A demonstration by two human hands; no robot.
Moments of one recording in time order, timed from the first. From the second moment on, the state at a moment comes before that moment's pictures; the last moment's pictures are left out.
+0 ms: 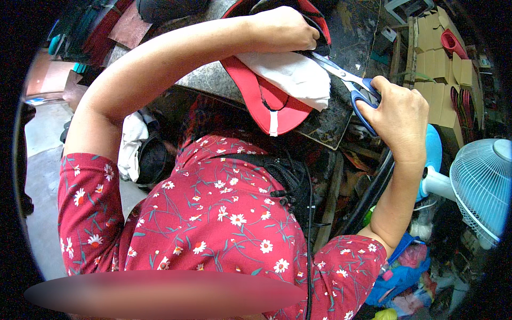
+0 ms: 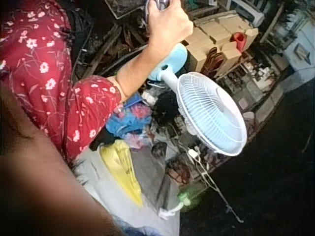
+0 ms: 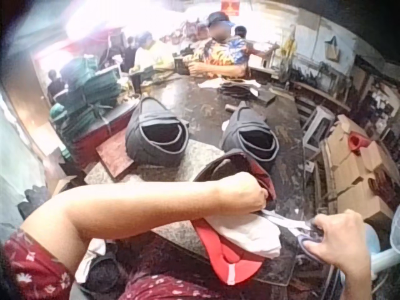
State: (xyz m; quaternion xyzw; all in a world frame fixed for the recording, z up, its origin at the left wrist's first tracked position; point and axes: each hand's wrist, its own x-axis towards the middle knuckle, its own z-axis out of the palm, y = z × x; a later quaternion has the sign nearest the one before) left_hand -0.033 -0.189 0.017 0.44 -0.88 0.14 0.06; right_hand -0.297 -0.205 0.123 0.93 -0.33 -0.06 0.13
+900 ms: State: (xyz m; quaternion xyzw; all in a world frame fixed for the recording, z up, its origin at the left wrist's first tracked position) left_hand -0.005 -0.104 0.072 0.46 -0.86 -0.05 0.19; right_hand -0.349 -0.212 0.117 0.95 -0.31 0.01 -0.02
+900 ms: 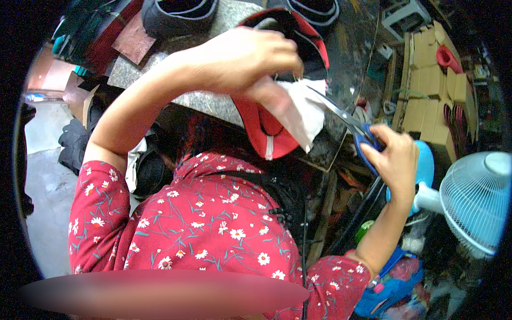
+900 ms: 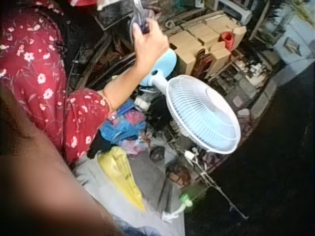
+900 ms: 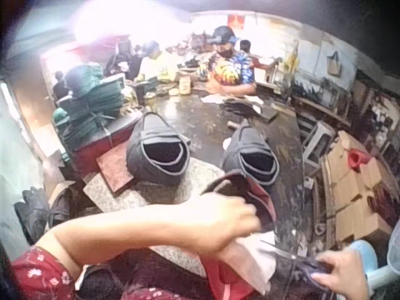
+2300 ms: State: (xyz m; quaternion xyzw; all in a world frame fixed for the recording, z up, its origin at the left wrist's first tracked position) left_hand 0.111 -0.072 0.042 0.71 -0.58 0.29 0.26; right_hand -0.267 -0.199 -0.010 0.65 -0.34 0.41 -0.54
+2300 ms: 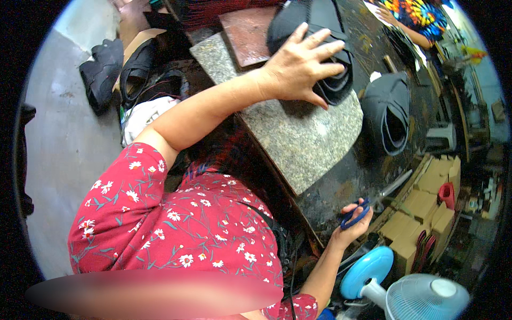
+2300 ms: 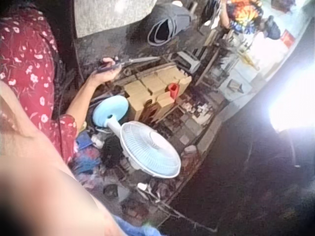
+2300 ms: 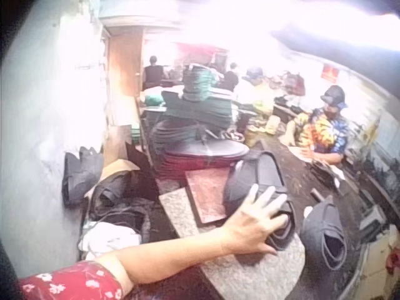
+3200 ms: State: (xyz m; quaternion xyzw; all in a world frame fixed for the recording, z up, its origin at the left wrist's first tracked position) left_hand -0.037 -0.102 0.081 0.41 -0.79 0.24 0.39; right_hand -0.271 -0.209 -0.017 0.57 -0.37 0.49 -0.54
